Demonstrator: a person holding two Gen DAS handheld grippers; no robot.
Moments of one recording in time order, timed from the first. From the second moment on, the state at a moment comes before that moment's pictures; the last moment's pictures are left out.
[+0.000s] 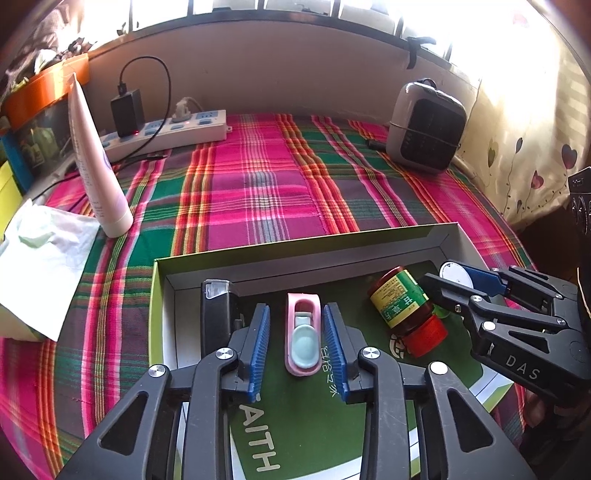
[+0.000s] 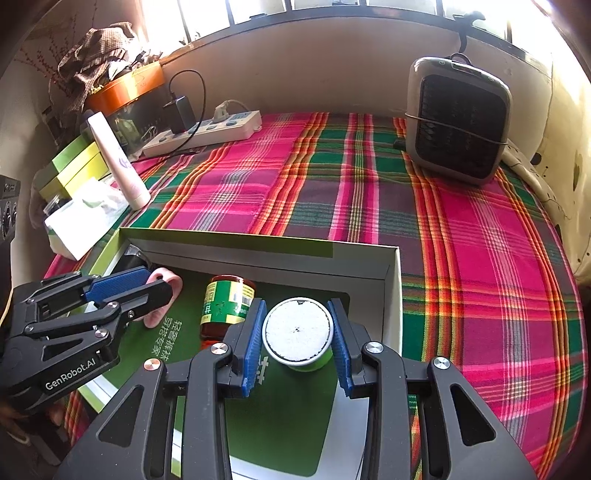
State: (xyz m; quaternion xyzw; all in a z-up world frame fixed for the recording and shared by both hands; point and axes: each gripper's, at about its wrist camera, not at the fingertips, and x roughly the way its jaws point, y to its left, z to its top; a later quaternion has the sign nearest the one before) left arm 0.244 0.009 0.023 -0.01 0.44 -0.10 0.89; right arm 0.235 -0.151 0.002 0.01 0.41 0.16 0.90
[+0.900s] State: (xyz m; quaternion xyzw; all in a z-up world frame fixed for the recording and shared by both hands) left arm 0.178 0.024 0.058 -0.04 0.39 -0.11 0.91; right arm 0.168 -0.169 0.028 0.04 0.37 0.16 0.92
